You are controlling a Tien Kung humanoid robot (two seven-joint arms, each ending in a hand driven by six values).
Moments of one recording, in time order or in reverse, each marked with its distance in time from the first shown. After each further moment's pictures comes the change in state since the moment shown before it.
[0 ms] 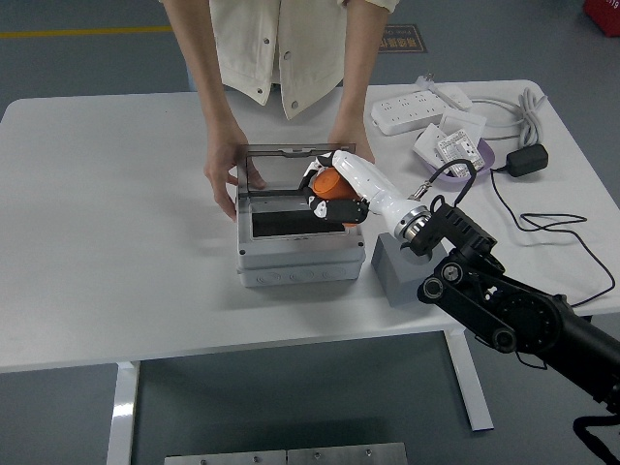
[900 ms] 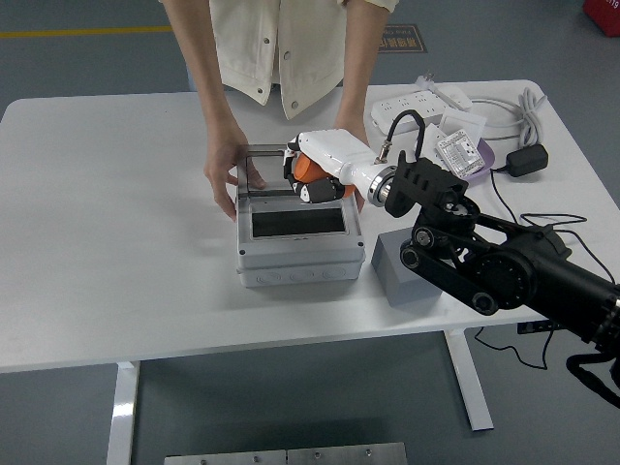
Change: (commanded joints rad) left arm -0.003 0.013 -0.003 0.000 0.007 -0.002 0.008; right arm 0.219 0.006 -0.173 -0.066 -0.126 0.056 -0.093
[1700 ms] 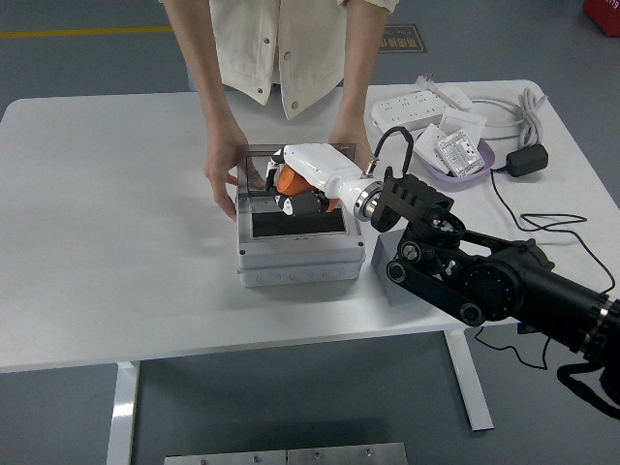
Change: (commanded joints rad) left arm -0.025 0.007 0.067 0.000 -0.064 0.000 -0.007; right arm -0.019 0.036 -0.037 -0.001 0.070 -0.057 0.025
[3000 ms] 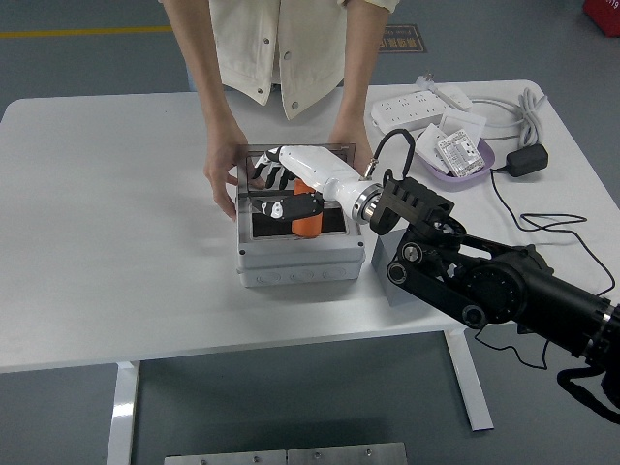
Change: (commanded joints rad) left arm -0.011 -0.003 0.056 0.000 -0.049 -0.003 -0.005; right arm -0.016 -0.021 0.053 0.059 0.045 0.022 0.007
